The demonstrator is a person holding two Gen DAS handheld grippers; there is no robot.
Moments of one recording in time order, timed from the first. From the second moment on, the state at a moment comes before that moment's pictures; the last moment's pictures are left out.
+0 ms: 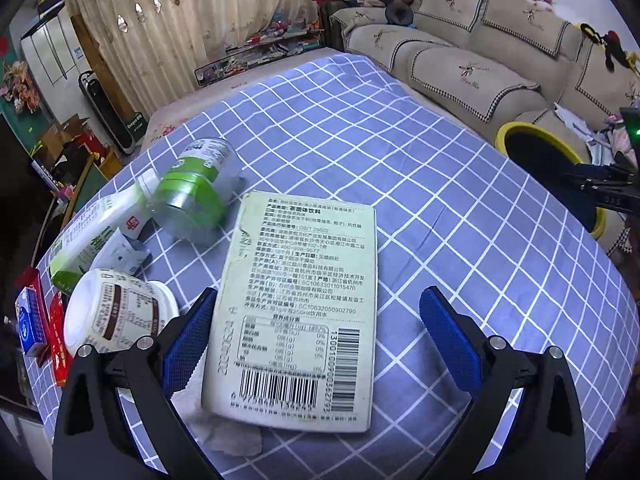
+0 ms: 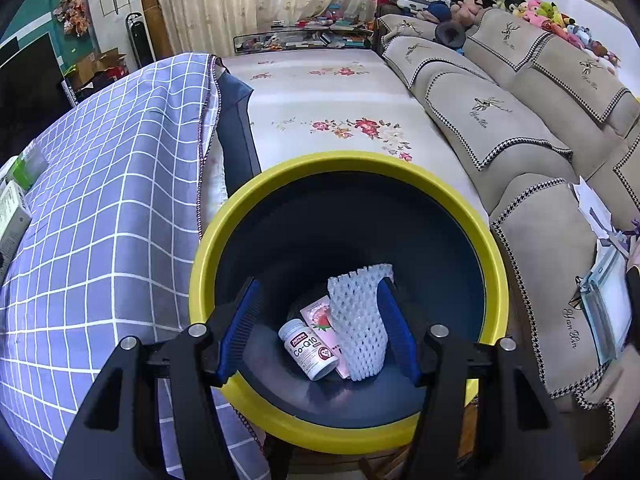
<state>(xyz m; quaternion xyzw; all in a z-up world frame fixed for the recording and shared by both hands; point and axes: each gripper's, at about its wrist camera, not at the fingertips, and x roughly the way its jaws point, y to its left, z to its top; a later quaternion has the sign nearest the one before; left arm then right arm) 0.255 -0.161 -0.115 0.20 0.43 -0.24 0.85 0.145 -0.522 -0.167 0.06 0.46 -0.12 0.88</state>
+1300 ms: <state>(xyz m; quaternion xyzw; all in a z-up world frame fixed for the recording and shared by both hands) 0.194 -0.410 -0.089 0.21 0.43 -0.40 0.78 0.054 -0.601 -0.129 0.11 0.40 -0.17 0.89</state>
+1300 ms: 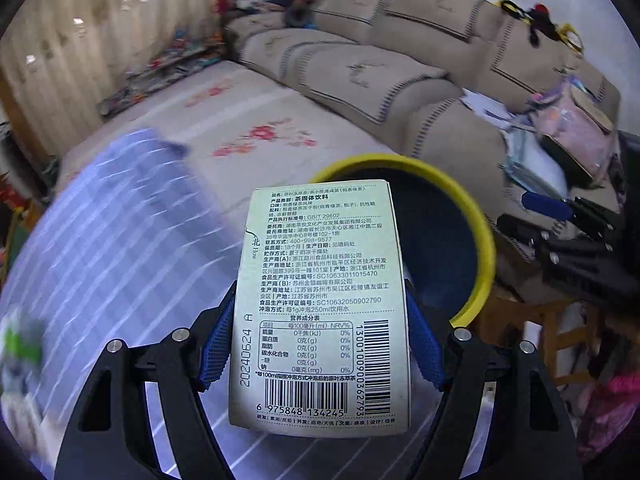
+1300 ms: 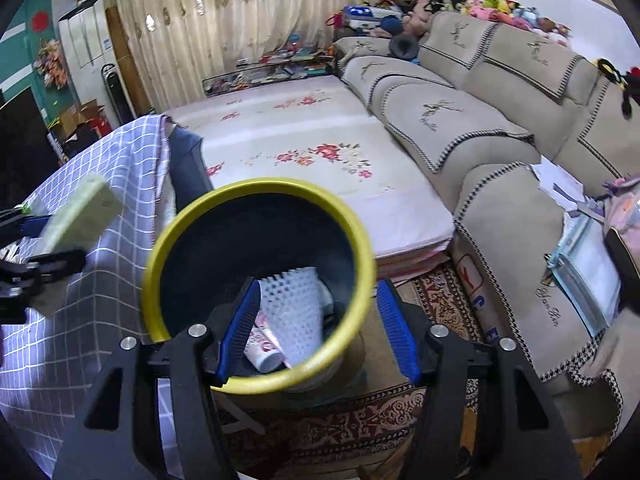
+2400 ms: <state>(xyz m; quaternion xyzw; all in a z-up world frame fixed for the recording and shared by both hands) 0.168 -0.265 -0.061 0.09 0.41 -0.29 0.86 0.065 -0.559 -0.119 0.10 0.40 -0.13 0.90</state>
